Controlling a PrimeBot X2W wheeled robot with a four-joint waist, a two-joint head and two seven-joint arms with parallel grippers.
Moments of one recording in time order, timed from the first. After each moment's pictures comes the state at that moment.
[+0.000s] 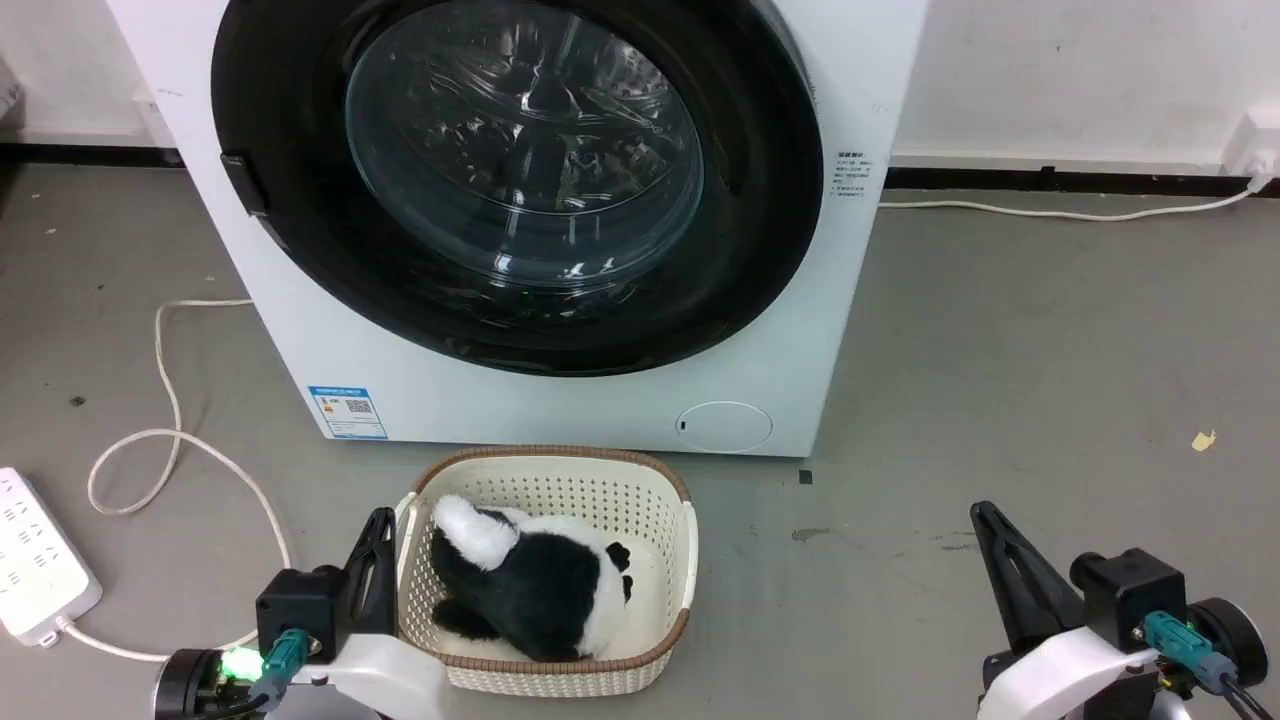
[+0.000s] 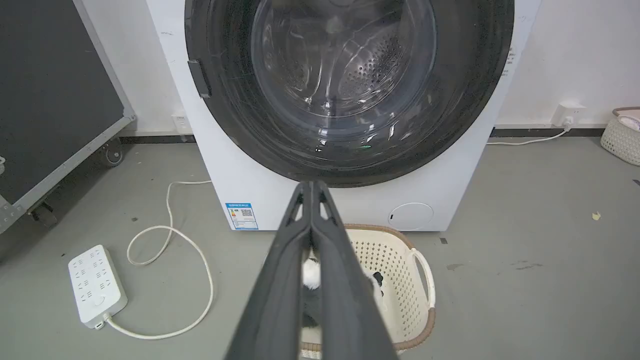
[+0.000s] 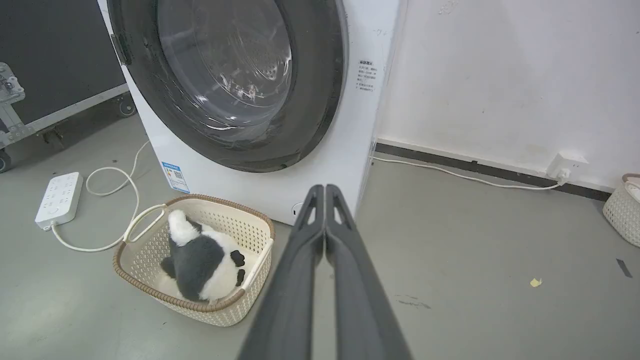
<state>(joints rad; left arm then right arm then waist) 0.02 0.05 0.00 0.00 -0.01 0.00 0.00 0.01 -0.05 0.00 0.00 0.01 0.13 0.00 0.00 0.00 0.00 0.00</state>
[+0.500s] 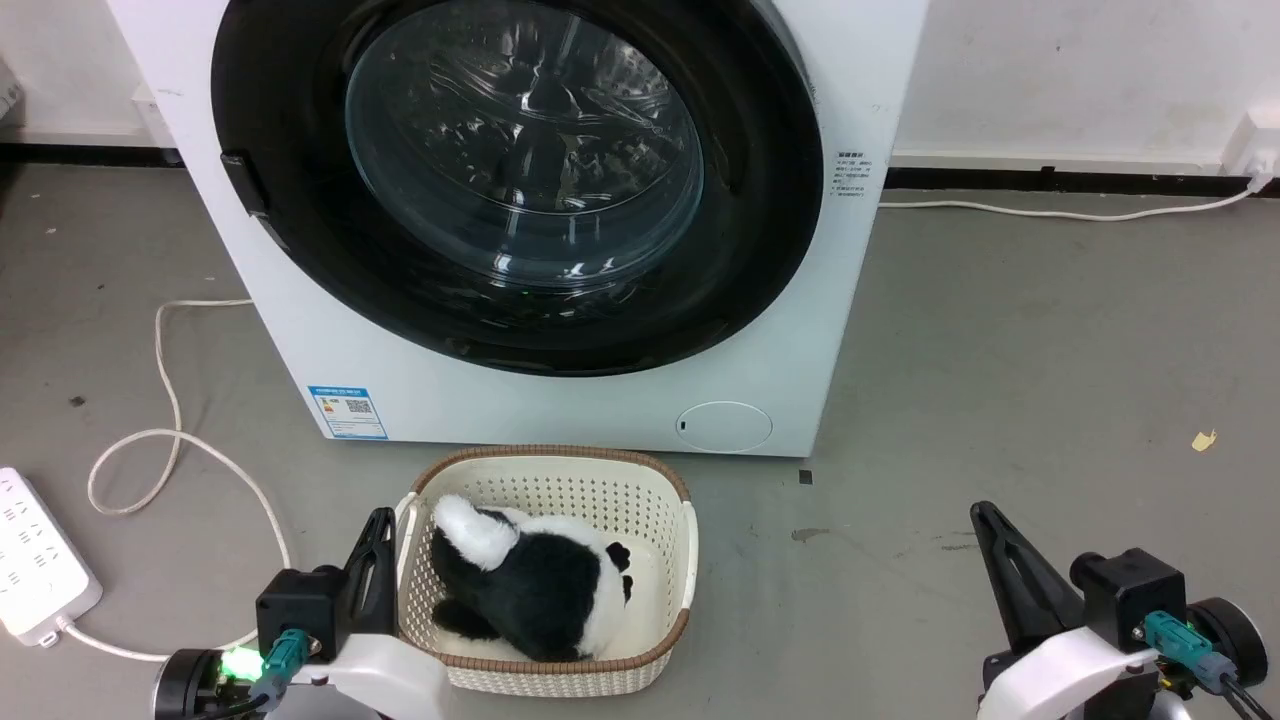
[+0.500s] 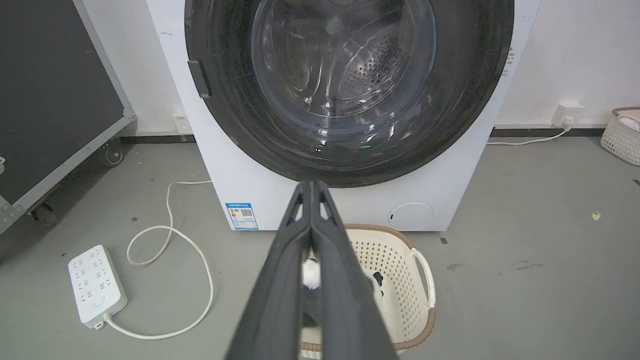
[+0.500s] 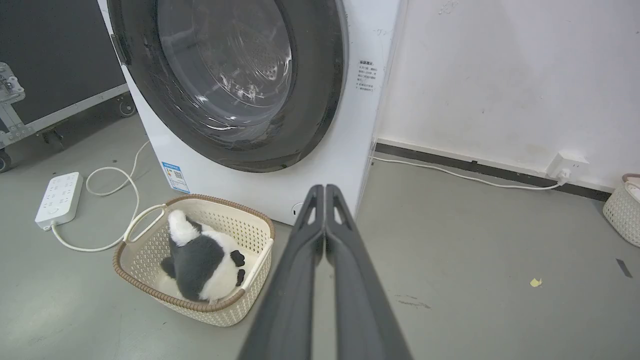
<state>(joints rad) 0.02 0.05 0.00 0.00 -0.01 0.00 0.00 0.01 -0.05 0.00 0.00 0.01 0.13 0.00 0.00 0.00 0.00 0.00</state>
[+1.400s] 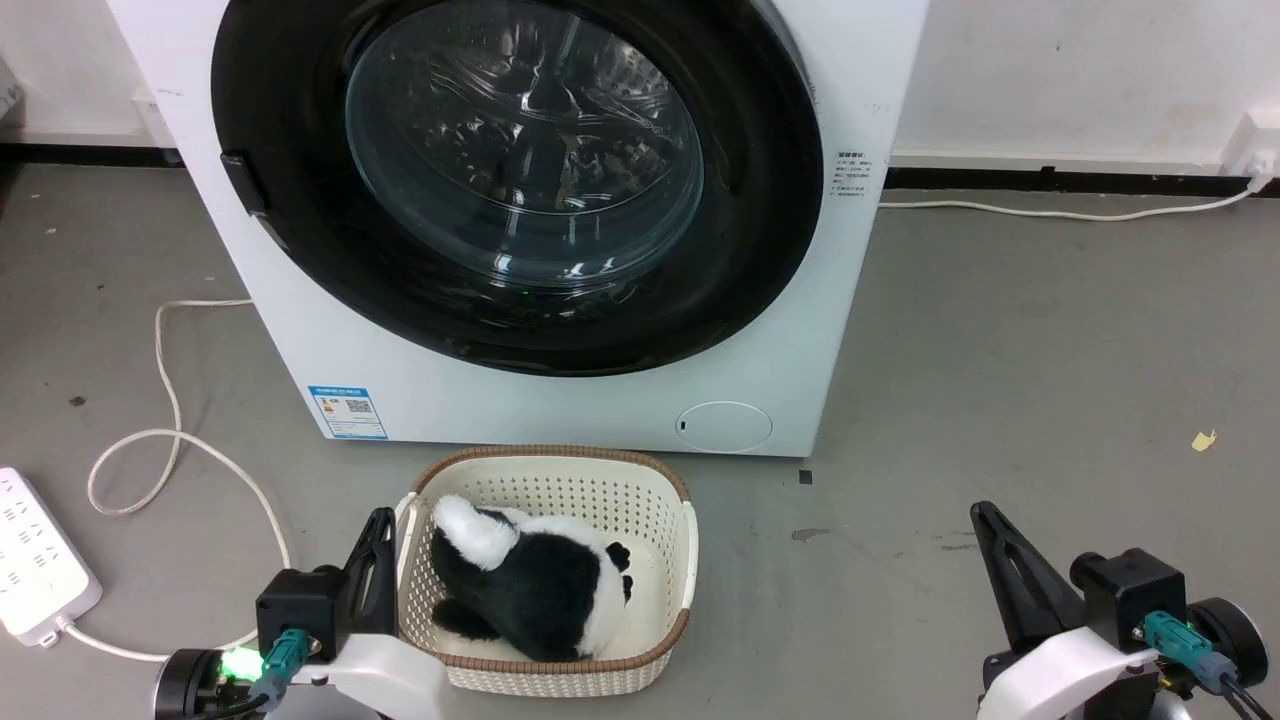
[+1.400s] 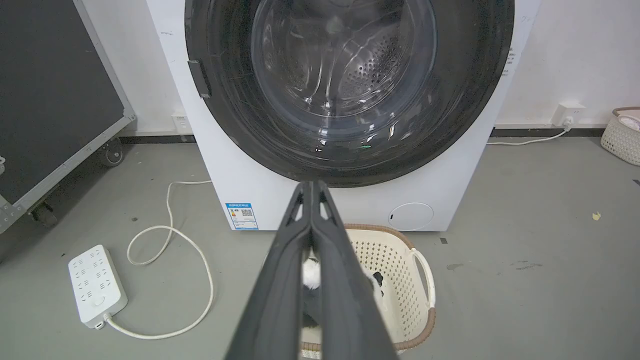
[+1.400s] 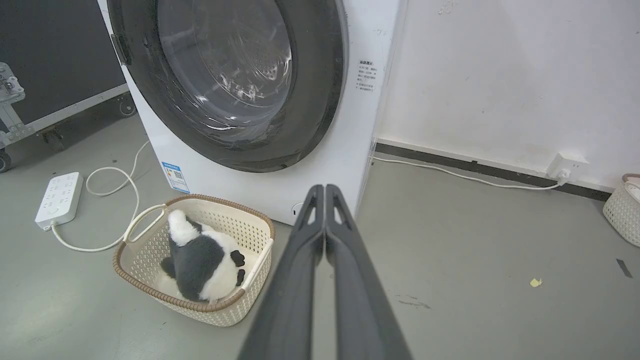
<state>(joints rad) 0.02 0.05 0.00 0.00 -0.01 0.00 0.00 0.01 -0.05 0.00 0.00 0.01 0.13 0.00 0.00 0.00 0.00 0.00</state>
